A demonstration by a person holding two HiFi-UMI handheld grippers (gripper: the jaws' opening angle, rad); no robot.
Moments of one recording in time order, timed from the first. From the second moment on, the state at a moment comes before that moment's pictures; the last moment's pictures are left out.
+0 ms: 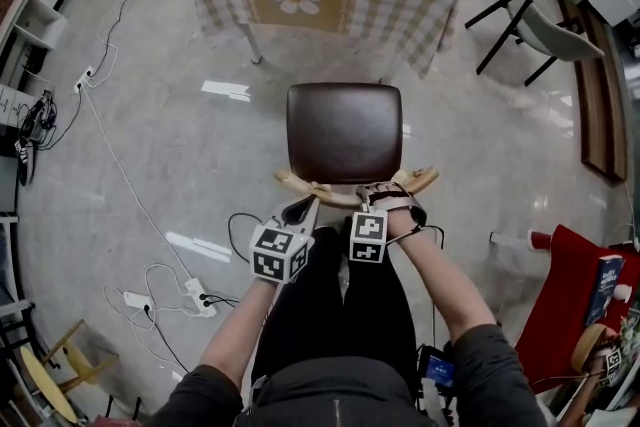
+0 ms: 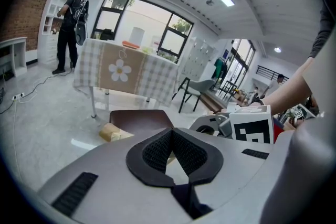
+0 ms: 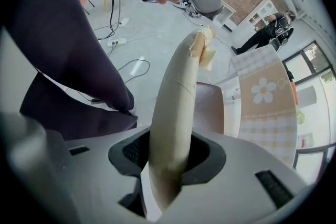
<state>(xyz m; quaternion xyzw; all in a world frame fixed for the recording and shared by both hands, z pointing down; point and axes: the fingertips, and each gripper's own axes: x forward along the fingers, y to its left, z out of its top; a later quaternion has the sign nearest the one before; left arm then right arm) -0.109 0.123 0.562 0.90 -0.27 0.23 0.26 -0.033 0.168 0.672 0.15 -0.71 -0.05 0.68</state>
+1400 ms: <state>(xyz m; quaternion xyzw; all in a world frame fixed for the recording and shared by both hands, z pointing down) -0.015 0.088 0.383 0.93 -0.26 0.09 0.23 0.029 0.087 0.339 0.52 -0.84 0.14 0.08</state>
